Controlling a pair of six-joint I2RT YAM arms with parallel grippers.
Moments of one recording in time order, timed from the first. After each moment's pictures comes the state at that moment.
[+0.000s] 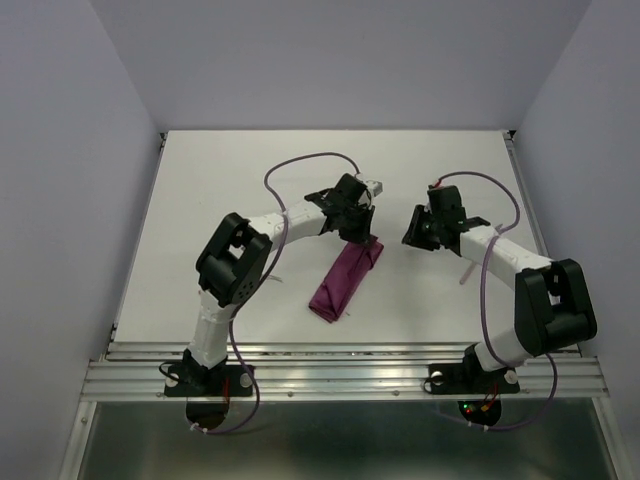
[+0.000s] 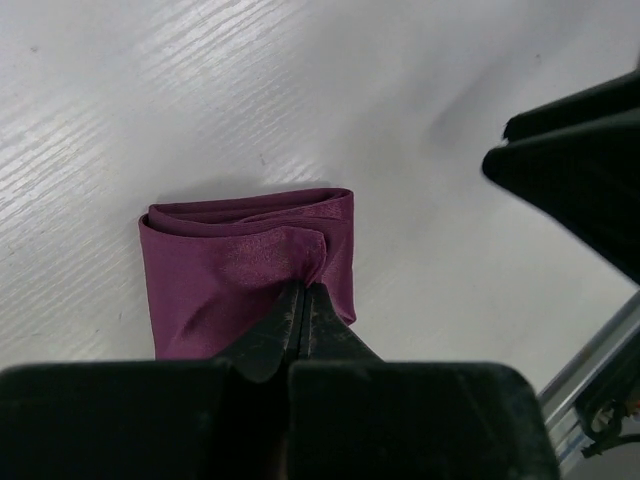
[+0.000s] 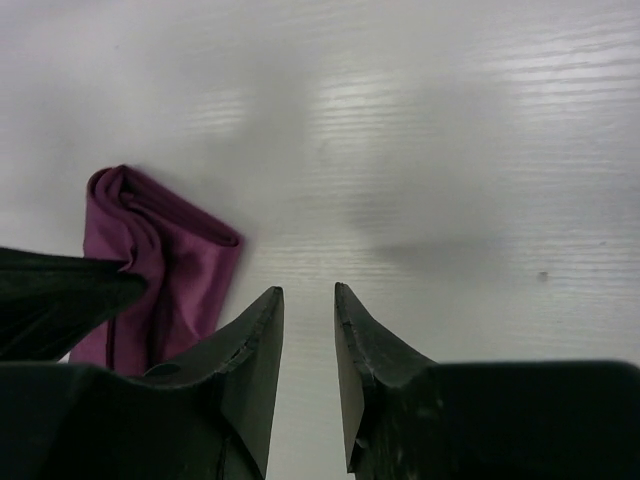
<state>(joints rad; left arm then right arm) -0.77 2.08 1.54 -0.37 0.24 -0.37 0.23 1.49 0.87 -0.27 -0.08 0.50</state>
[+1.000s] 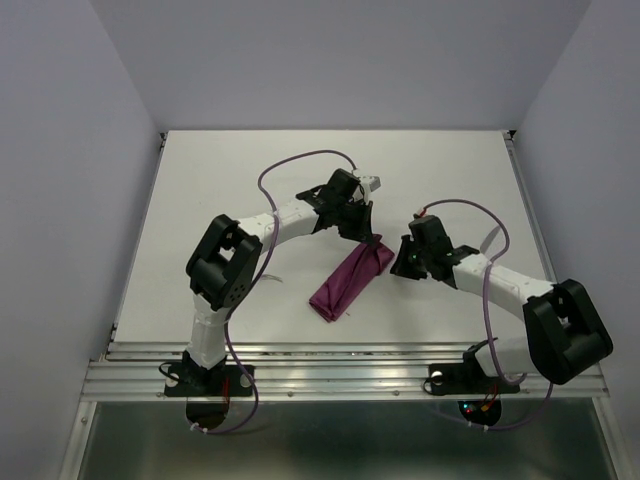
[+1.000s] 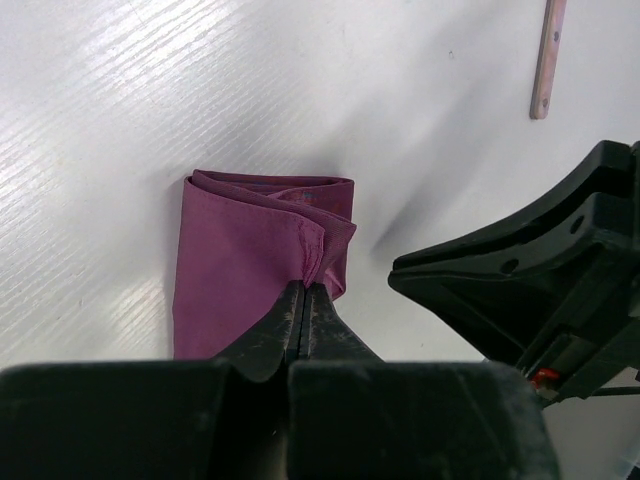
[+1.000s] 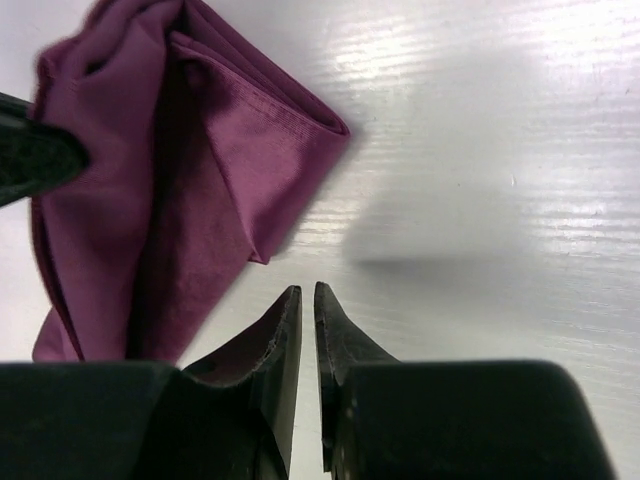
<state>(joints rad) -0.73 2.00 1.48 -0.31 0.39 -0.42 0.46 1.34 0.67 -0.23 -0.01 0.65</state>
